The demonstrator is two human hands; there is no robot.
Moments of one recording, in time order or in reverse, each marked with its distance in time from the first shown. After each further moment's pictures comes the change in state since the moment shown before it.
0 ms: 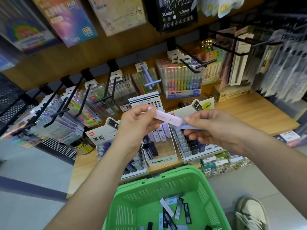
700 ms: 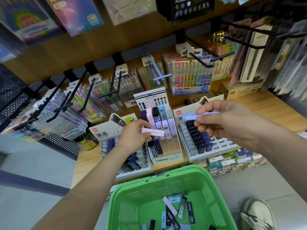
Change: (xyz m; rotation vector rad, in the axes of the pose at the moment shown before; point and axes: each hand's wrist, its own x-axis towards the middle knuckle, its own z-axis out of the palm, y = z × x) left_hand 0.036 -0.064 -0.056 0.731 -0.008 -0.142; right_hand 0.007 -0.007 0.000 -0.005 0.096 -0.060
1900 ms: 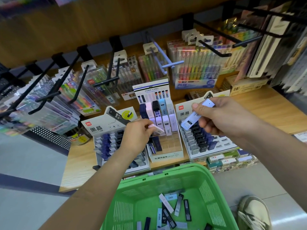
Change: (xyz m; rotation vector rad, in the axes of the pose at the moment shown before) left_hand 0.023 -0.031 0.028 0.366 0.231 0.340; right_hand 0.027 0.011 0.023 -0.192 0.089 -0.050
